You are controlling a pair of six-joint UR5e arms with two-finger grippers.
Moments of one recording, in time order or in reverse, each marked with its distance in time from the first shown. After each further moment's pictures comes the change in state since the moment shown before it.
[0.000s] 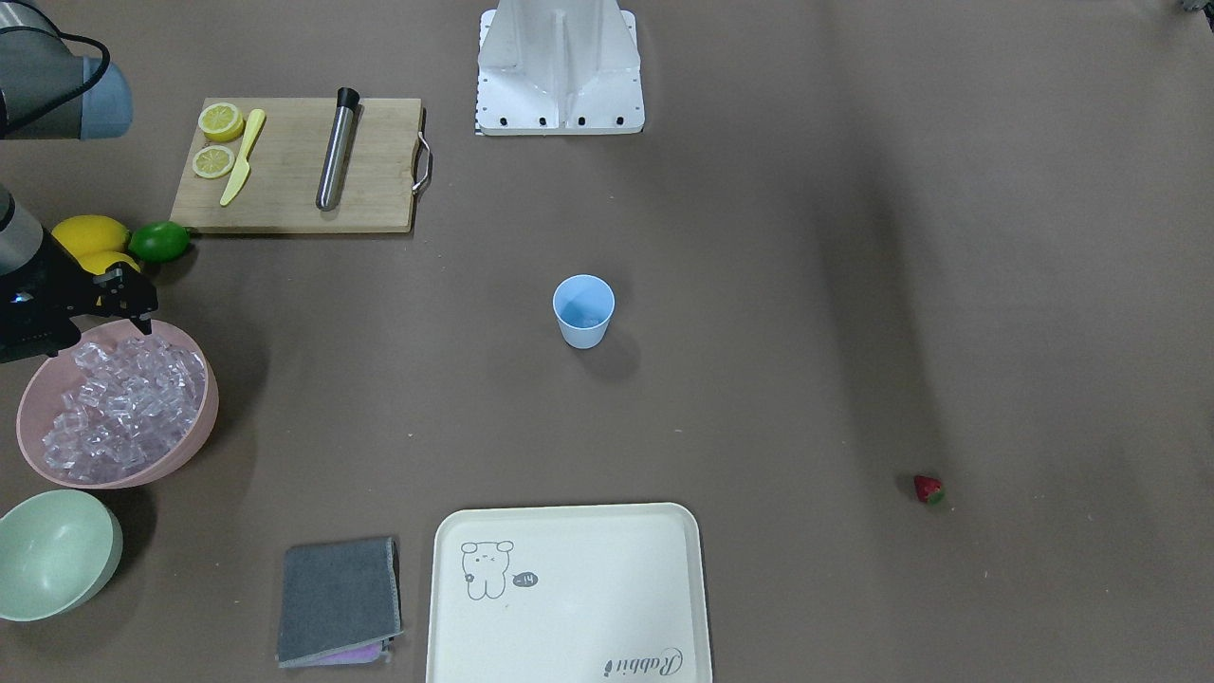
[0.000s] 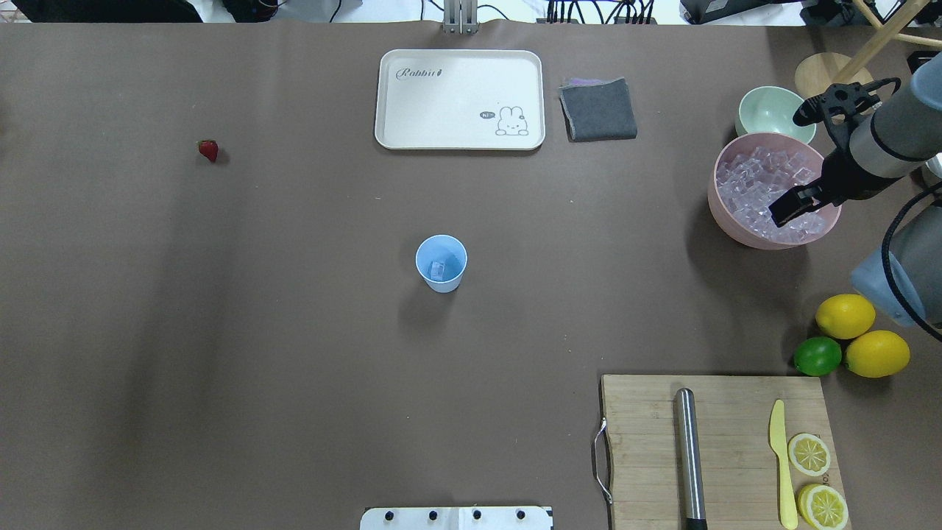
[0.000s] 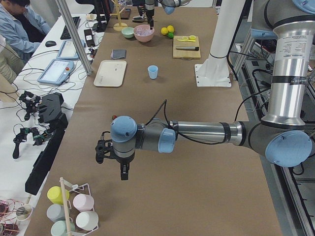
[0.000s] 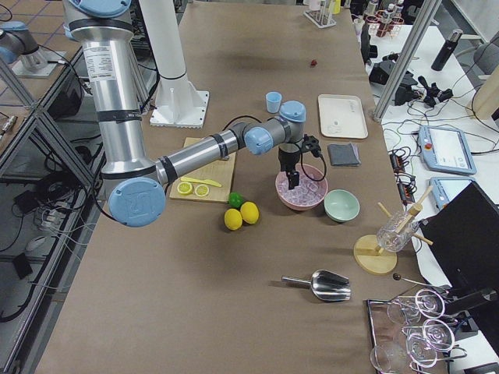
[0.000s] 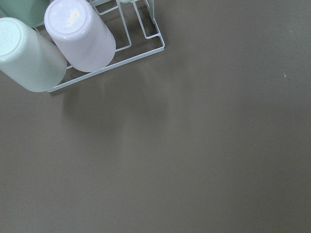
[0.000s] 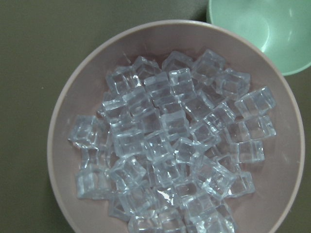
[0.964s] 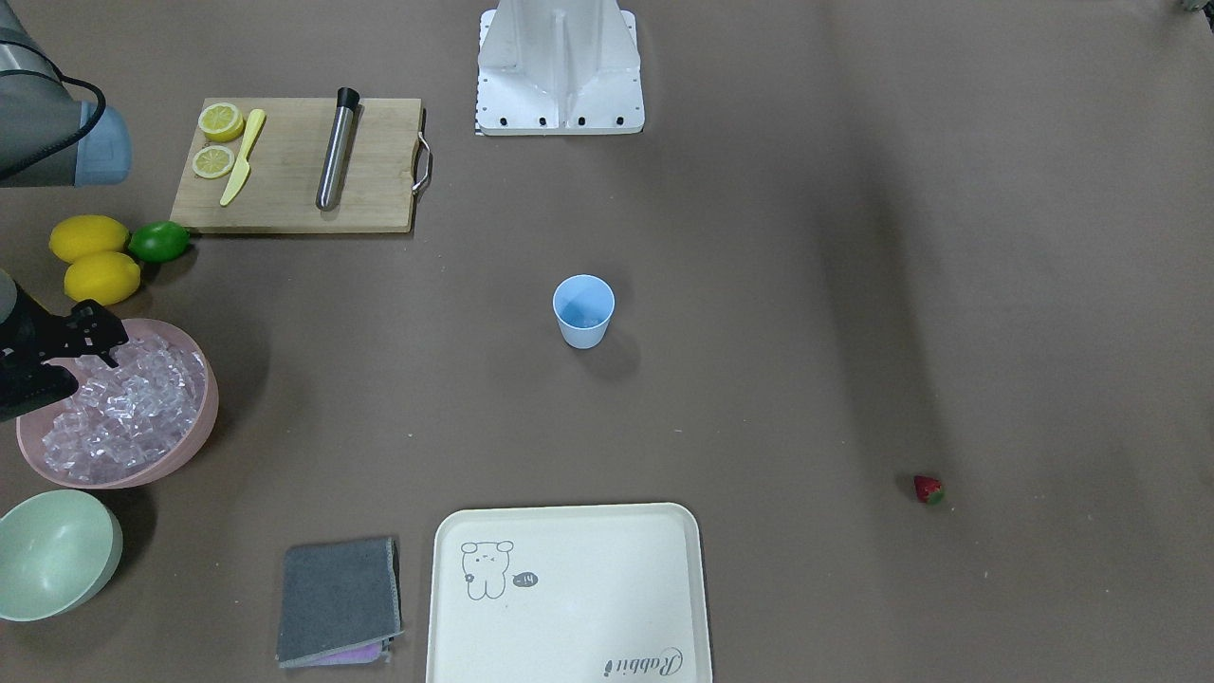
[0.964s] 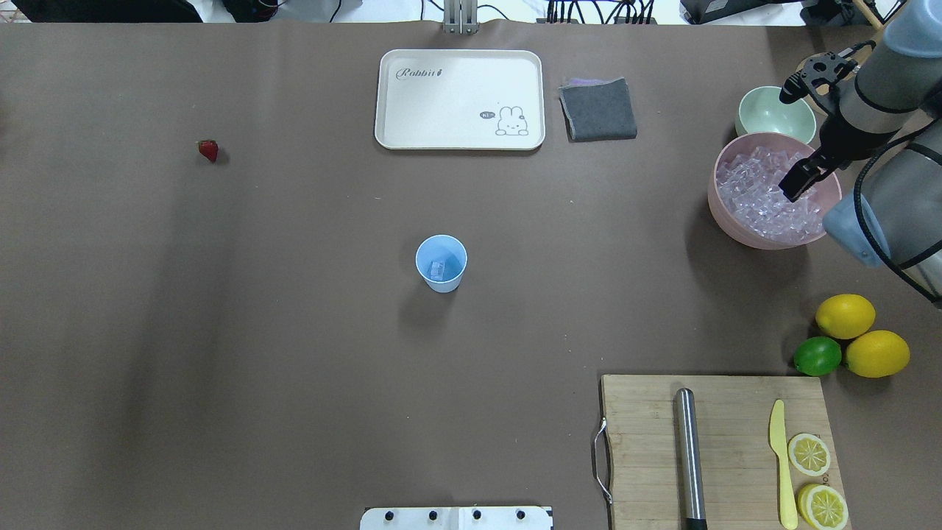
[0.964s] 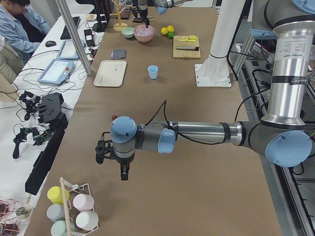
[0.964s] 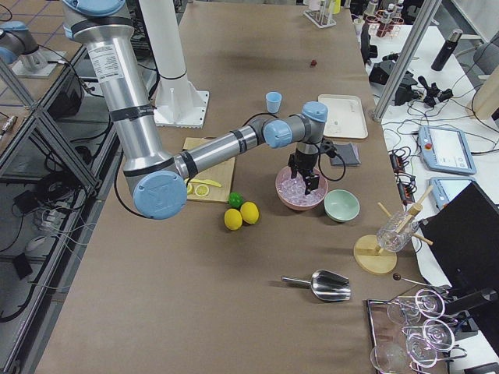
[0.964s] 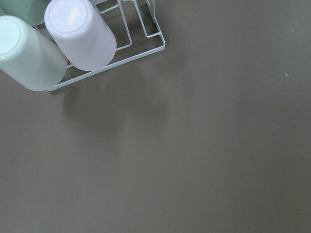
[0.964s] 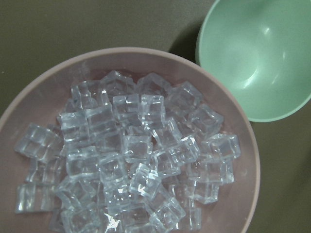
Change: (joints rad) left arm 0.002 -0.001 0.005 -0.001 0.001 0.000; right arm 0.045 0.135 -0.128 -0.156 -0.035 -0.304
